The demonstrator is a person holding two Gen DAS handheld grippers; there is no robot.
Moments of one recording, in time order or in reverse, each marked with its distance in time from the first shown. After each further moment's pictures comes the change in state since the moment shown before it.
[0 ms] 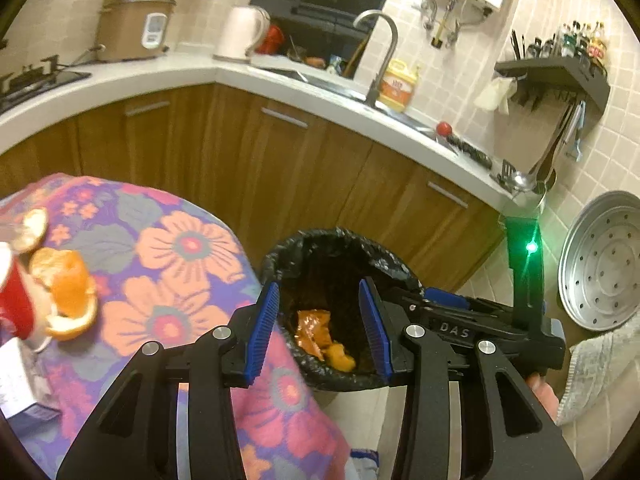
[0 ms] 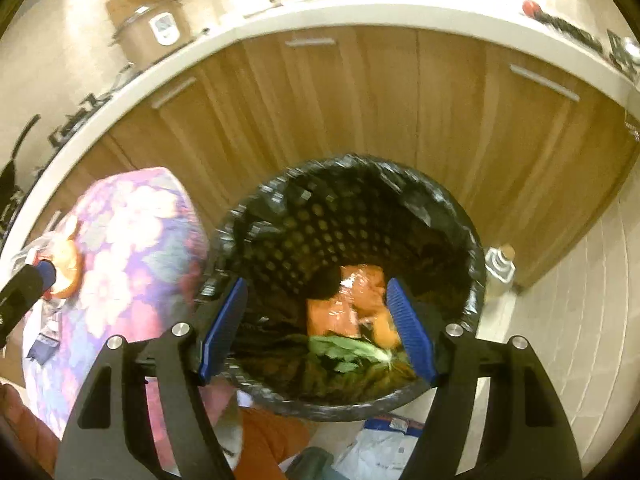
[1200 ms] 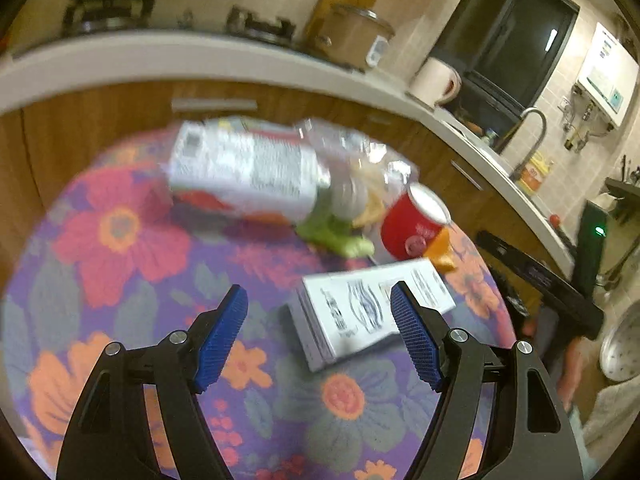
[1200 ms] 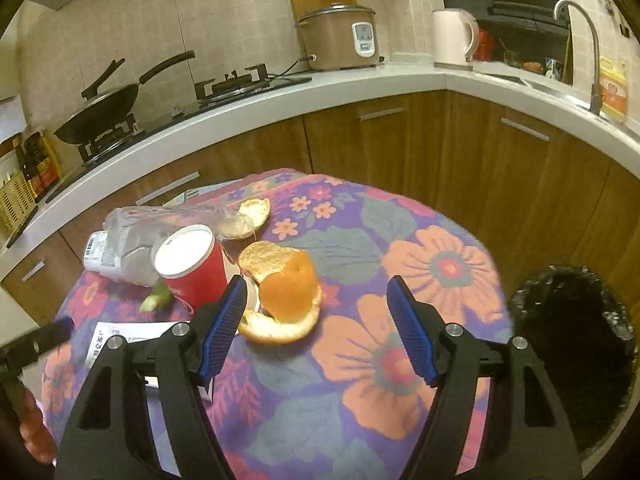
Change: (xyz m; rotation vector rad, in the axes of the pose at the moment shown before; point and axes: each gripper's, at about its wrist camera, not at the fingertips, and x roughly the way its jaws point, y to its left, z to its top) left arm -0.191 0.249 -0.091 -0.388 -0.084 0.286; right arm 0.036 0.270 -0.024 -0.346 -0.137 0.251
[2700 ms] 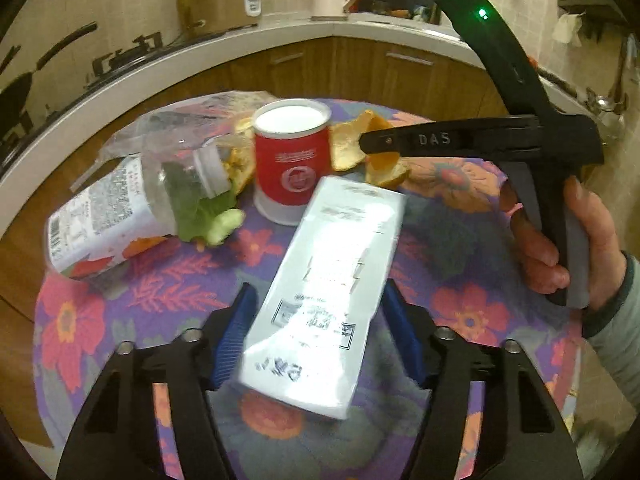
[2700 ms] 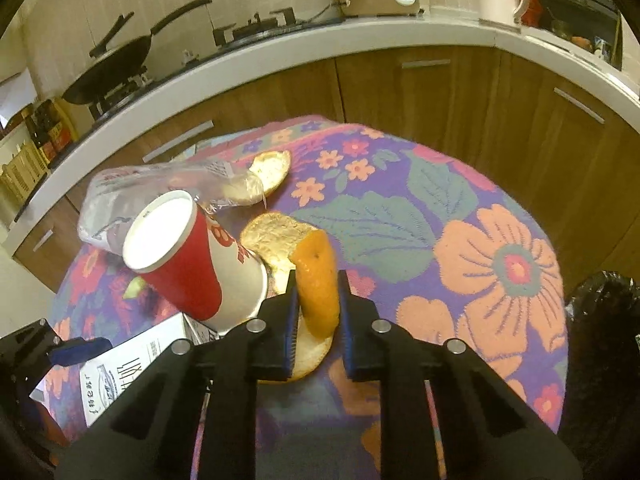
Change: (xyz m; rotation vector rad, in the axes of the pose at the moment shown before) left arm 0.053 -0.112 -0.035 0.518 0.166 0.086; right arm 0.042 -0.001 0.008 -0.047 0.151 0.118
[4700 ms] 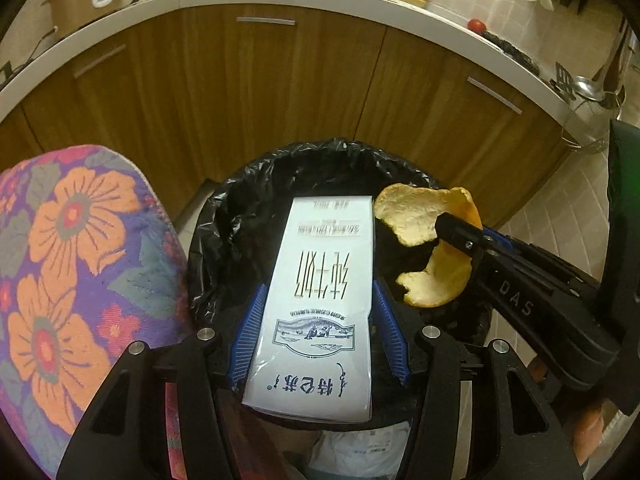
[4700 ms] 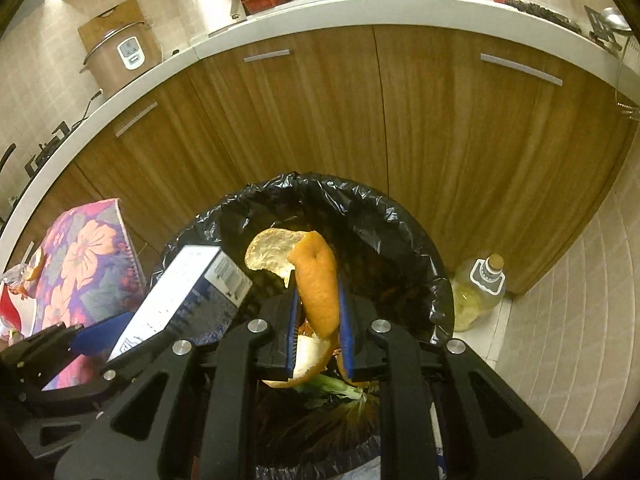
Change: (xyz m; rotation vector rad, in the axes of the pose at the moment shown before) left arm 0.169 -0.275 0.122 0.026 0.144 -0.191; right arm -0.135 -0.296 -0.122 0.508 -0.074 -0.408
